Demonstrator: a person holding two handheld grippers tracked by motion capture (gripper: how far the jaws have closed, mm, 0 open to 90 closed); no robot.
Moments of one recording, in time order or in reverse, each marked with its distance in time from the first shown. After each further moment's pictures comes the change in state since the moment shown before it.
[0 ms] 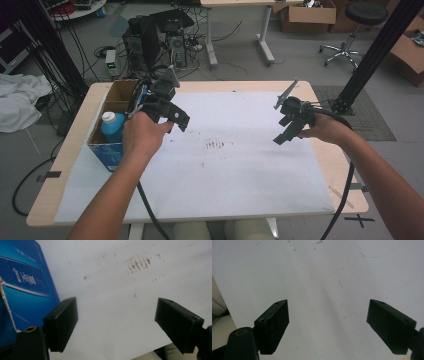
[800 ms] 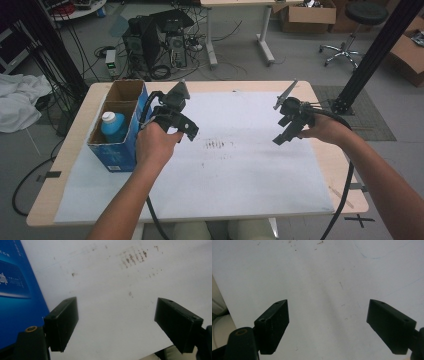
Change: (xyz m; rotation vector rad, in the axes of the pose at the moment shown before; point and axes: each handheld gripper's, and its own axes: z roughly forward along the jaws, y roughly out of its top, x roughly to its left) left arm -0.015 -0.005 0.030 0.022 -0.013 0.019; right arm 0.000 0.000 0.002 -0.003 0.006 -0.004
